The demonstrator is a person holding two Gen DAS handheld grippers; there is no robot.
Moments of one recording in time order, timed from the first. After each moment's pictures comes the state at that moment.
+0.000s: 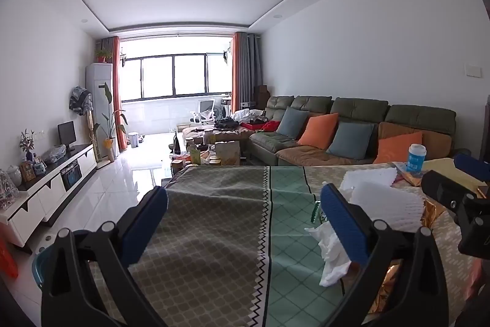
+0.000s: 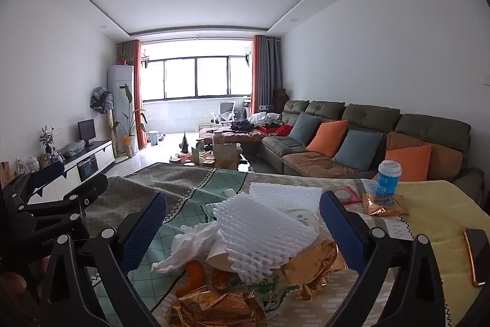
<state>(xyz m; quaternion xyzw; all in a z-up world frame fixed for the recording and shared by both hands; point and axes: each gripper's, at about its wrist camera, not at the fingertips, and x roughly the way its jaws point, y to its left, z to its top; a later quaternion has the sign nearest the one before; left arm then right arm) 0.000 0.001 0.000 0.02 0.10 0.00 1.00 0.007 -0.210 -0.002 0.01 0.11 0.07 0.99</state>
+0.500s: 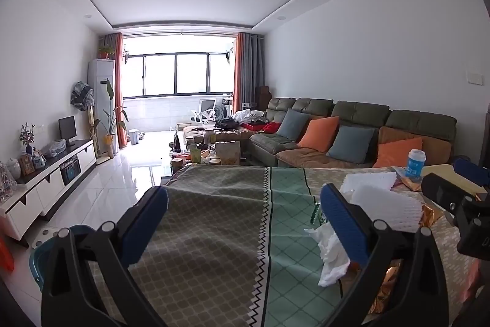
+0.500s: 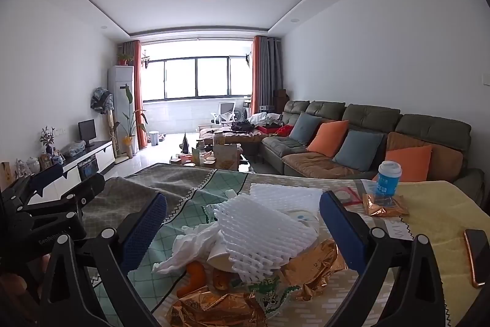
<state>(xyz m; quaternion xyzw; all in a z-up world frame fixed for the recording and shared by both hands) -0.002 0.005 0.003 0.01 0.10 0.00 1.00 0.008 -0.210 -0.002 0.02 0.10 0.08 0.99</state>
